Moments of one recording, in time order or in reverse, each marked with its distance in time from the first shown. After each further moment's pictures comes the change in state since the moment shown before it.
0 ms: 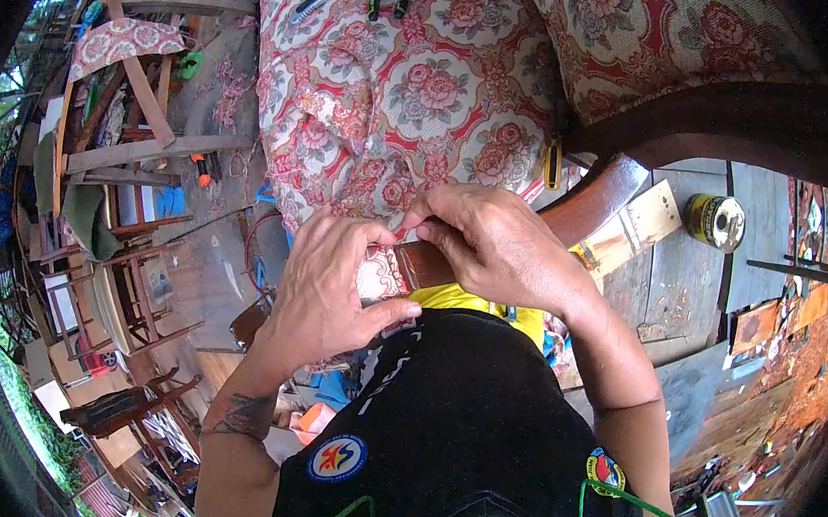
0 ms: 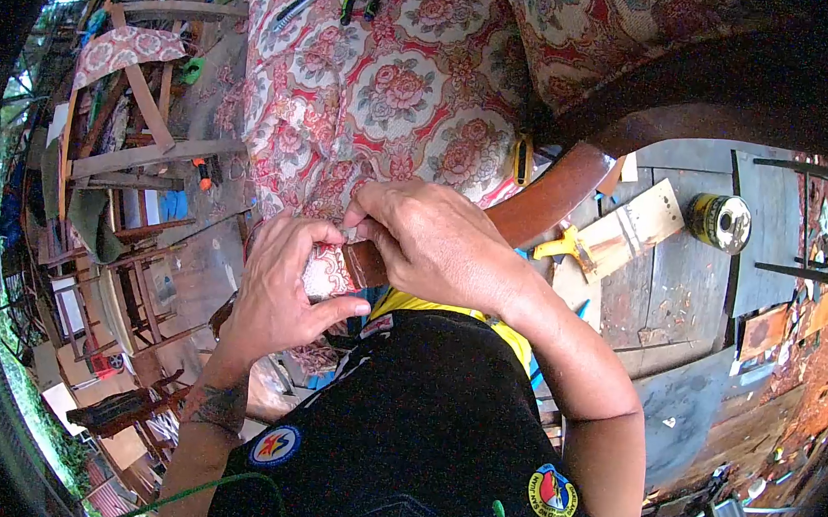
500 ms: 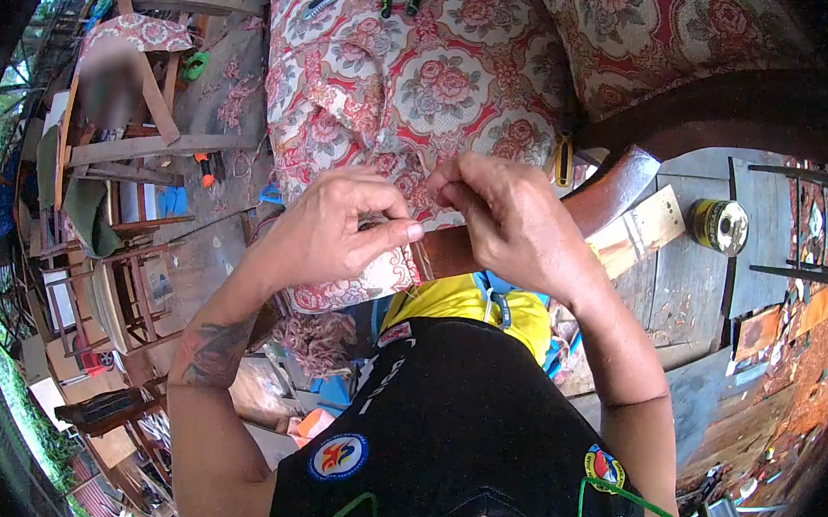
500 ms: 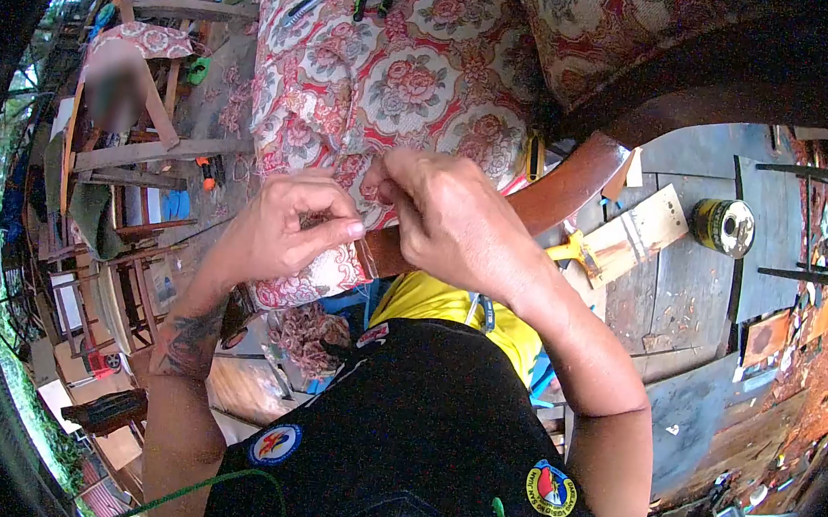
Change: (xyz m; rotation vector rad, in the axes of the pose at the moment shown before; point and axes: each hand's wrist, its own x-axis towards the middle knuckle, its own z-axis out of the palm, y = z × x) left_hand 0.046 -0.044 -0.011 -0.345 -0.165 0.092; right_hand 0.001 0.004 0.007 -0.041 0.190 -0.001
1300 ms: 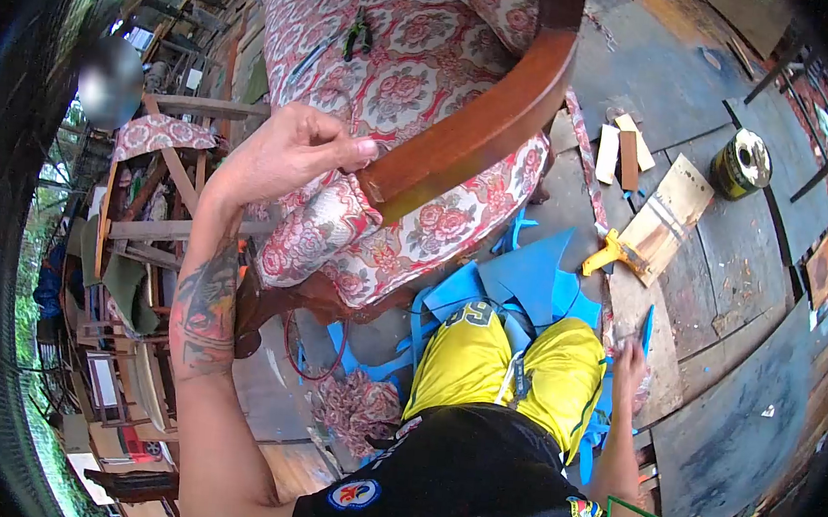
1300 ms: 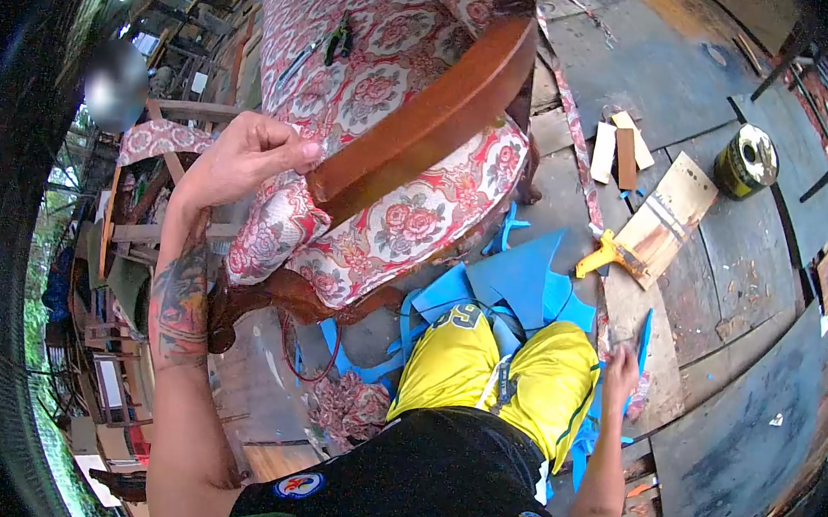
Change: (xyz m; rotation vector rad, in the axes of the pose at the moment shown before) left_hand 0.016 0.023 -0.007 0.269 -0.101 -0.090; right_hand -0.511 0.304 0.186 -0.009 1.060 0.877
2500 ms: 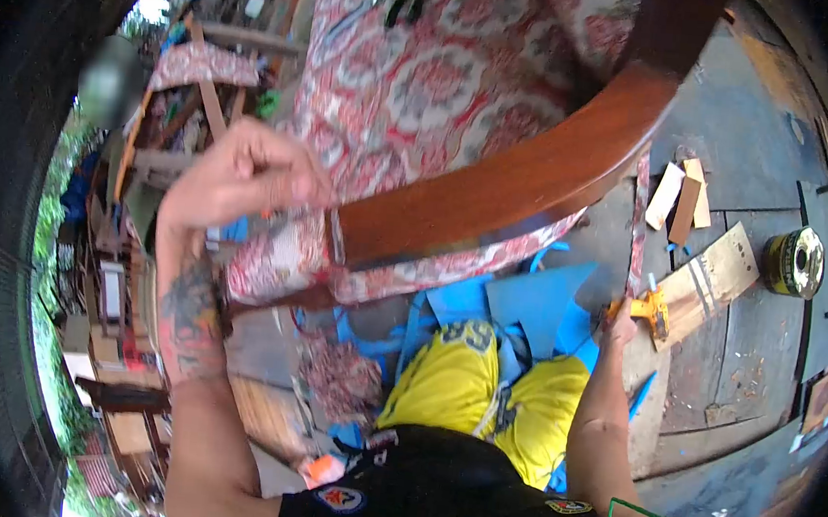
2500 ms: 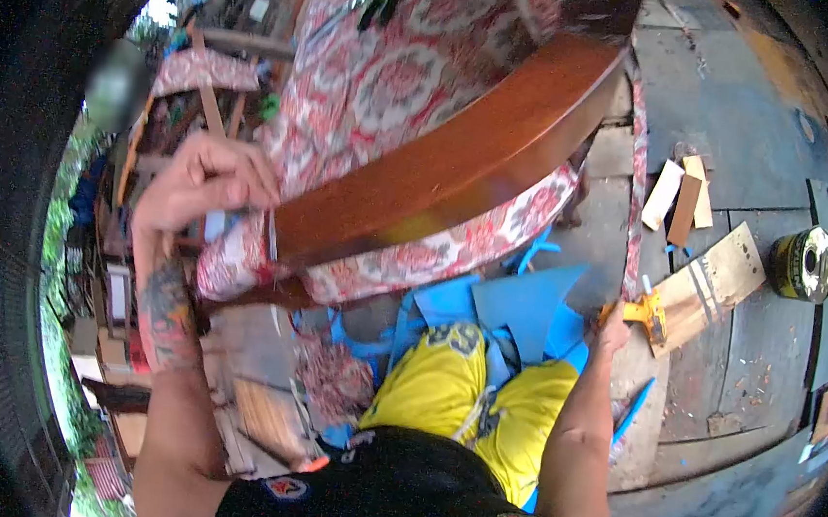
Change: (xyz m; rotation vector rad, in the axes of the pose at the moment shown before) left_hand -0.015 -0.019 -0.013 -0.328 -0.059 -0.029; right_hand 0.193 0.026 0.193 0.232 0.026 0.750
